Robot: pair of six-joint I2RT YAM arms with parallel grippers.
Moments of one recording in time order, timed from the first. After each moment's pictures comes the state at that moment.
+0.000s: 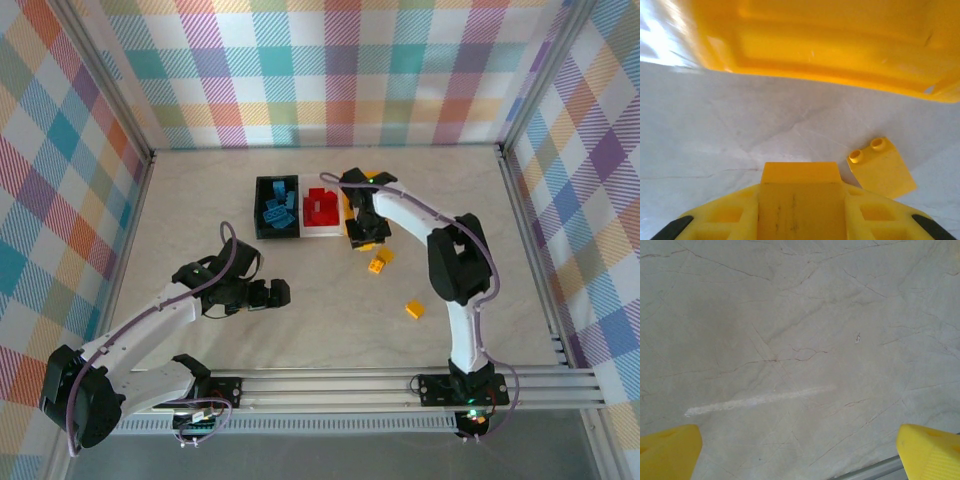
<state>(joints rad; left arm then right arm) -0.55 1.08 0.75 -0.81 0.18 -0.64 0.56 2.06 1.73 -1.12 0.05 0.33</state>
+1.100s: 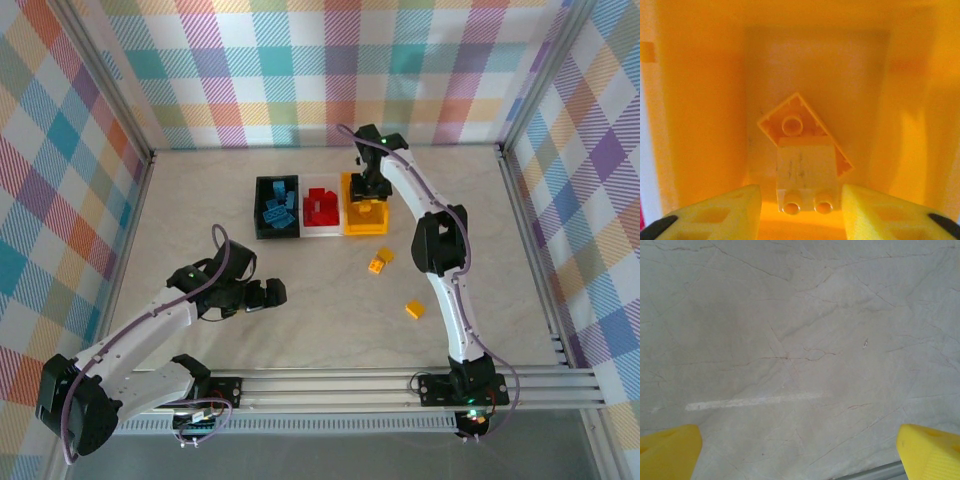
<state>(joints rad) -0.55 1.03 0.74 -0.84 0.15 -0.70 0.39 2.49 2.46 -1.30 -0.03 0.28</state>
